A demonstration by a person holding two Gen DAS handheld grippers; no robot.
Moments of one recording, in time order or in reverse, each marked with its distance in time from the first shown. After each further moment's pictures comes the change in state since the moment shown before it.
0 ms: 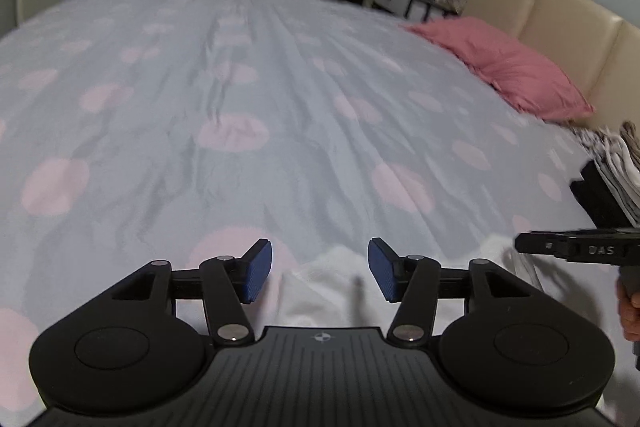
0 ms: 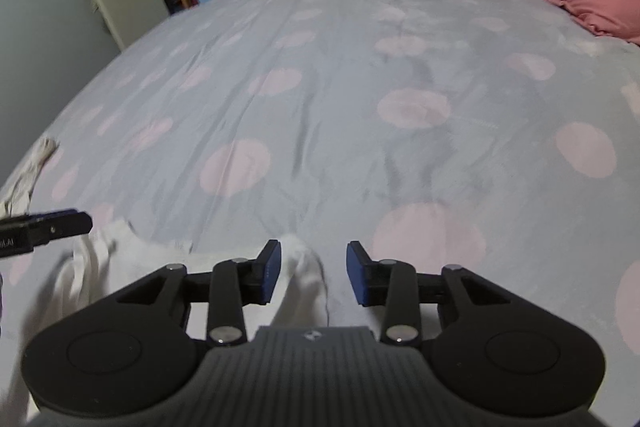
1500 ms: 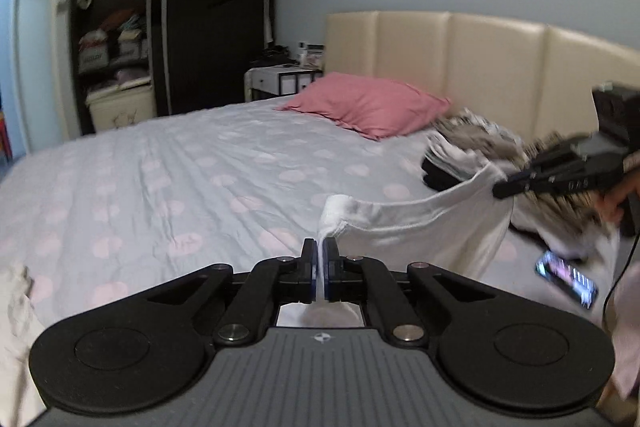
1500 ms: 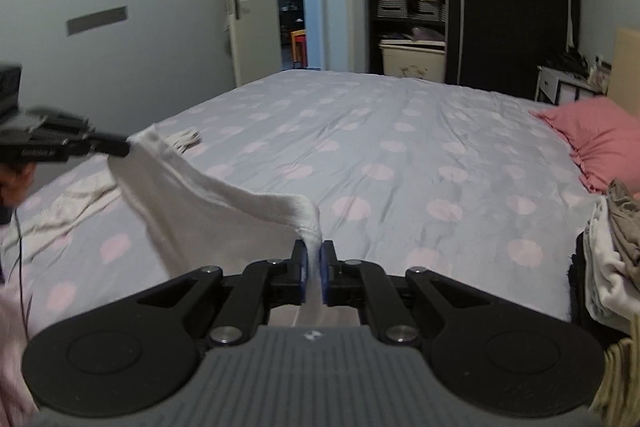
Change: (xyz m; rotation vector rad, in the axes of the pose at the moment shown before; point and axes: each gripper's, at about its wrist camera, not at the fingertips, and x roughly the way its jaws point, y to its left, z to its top) left arm -0.268 -0.084 -0.047 0.424 -0.244 -0.175; right arm -0.296 0.059 -0.092 -0.370 -0.249 0.144
